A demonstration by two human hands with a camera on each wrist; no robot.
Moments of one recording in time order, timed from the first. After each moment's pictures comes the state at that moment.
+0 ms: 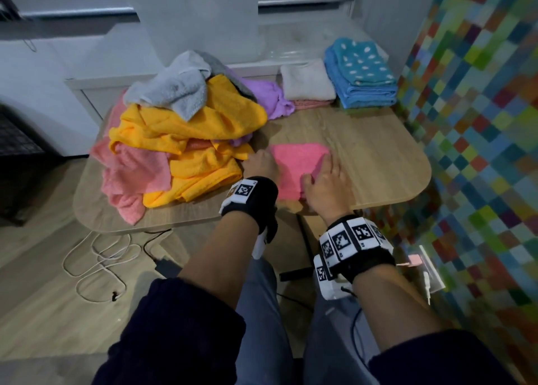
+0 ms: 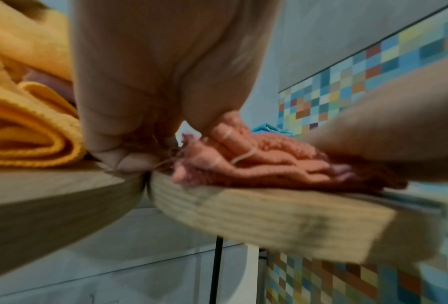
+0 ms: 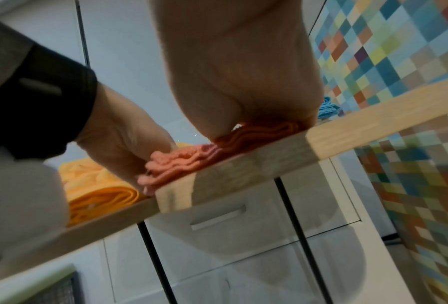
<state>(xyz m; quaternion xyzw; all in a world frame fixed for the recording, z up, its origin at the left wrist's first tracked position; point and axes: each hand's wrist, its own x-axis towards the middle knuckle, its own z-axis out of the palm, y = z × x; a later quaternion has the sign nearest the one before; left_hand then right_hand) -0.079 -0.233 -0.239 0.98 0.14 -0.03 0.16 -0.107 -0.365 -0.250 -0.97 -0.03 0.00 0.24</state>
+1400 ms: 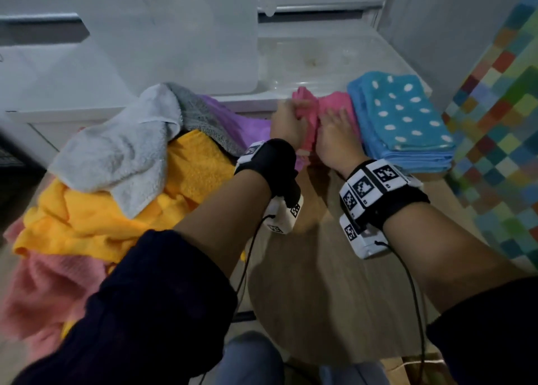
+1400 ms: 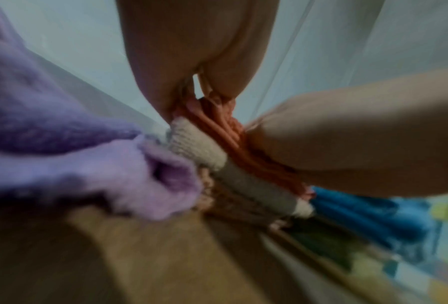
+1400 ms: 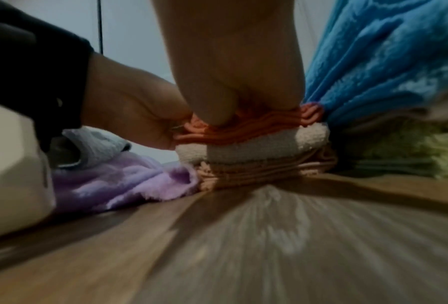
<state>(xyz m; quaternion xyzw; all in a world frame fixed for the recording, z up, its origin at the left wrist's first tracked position) 0.161 -0.222 -0.205 0.82 0.08 0.17 0.54 0.161 -0.328 -0.206 -0.97 -0.20 -0.04 0.12</state>
